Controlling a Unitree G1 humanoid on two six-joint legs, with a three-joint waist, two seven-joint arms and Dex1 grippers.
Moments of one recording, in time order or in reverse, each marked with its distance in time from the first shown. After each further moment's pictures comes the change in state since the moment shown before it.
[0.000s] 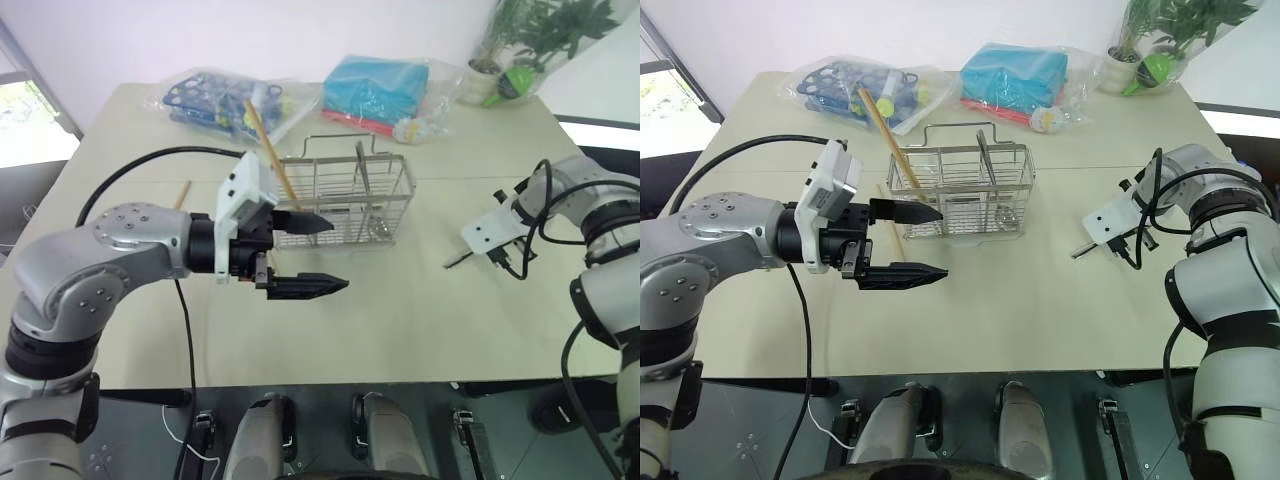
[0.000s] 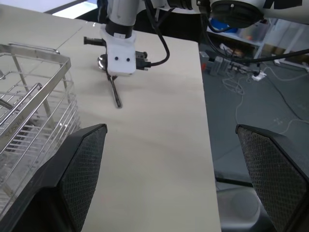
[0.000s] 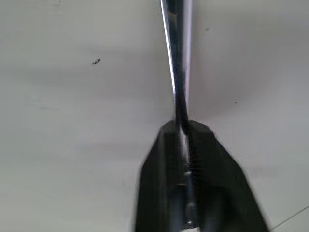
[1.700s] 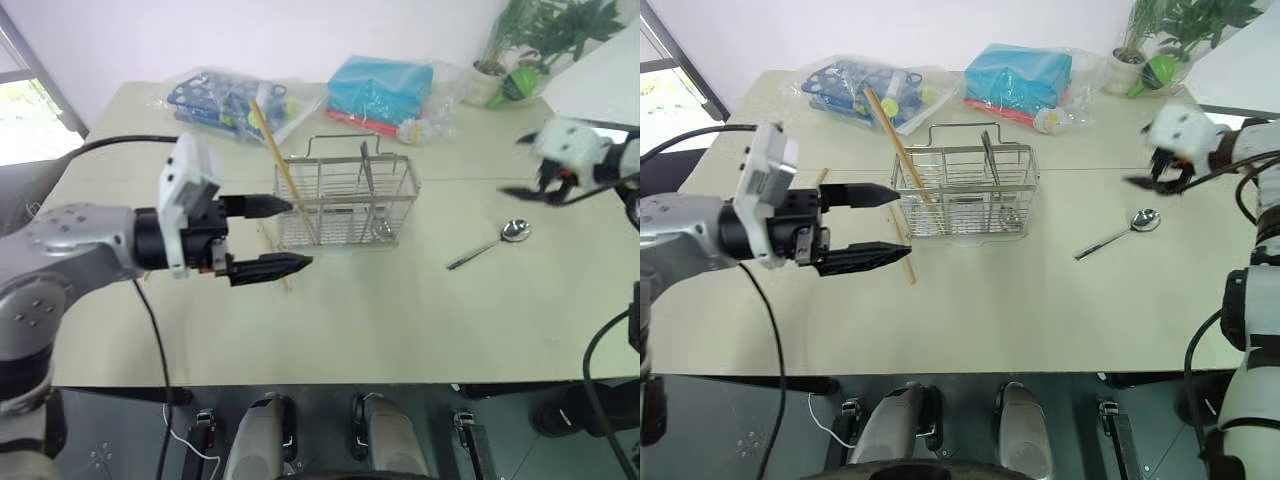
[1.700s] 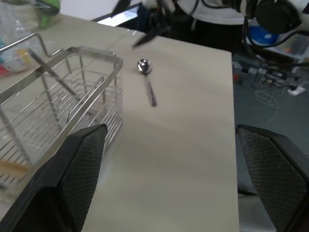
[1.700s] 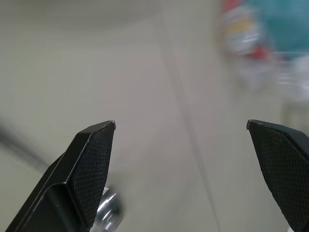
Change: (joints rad) left arm 0.049 0.071 0.122 0.025 -0.053 -0.015 0.034; right arm 0.087 -0.165 -0.372 -0.115 0.441 0.154 0.102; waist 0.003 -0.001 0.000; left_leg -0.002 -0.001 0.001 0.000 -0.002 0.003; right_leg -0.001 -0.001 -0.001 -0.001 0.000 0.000
